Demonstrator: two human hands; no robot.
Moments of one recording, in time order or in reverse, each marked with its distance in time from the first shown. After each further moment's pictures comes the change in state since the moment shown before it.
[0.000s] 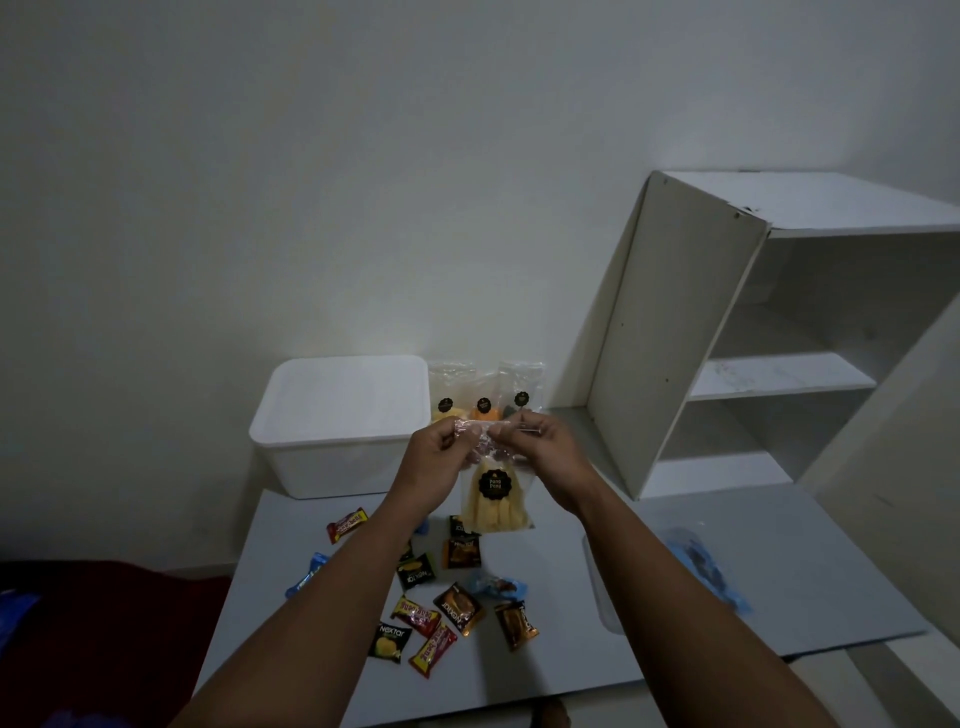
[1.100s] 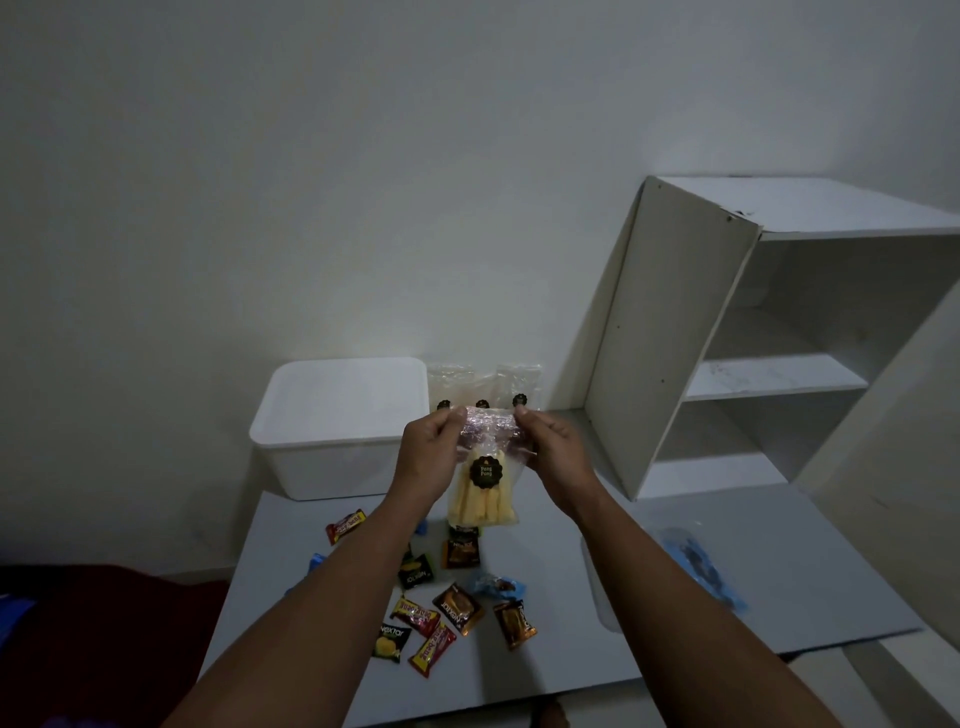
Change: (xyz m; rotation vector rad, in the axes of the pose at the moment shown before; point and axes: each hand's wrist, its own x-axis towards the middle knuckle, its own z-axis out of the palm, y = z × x) left_hand 0.002 0.008 0.004 -0.082 0.151 -0.033; right_hand 0.000 0.014 0.001 0.187 0.185 0.028
